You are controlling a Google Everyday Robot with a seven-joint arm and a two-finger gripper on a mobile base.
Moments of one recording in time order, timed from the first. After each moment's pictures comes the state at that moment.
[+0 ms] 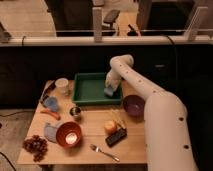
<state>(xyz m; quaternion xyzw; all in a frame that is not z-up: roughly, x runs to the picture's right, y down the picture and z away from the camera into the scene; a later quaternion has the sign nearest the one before) 0.024 -0.030 0.974 -0.13 -0.23 -0.48 0.84</state>
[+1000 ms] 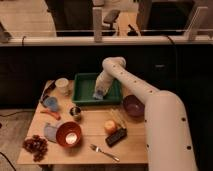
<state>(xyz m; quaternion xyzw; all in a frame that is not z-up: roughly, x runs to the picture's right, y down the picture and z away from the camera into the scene) -0.034 0.007 0.929 -0.12 -0.32 -0.52 0.78</state>
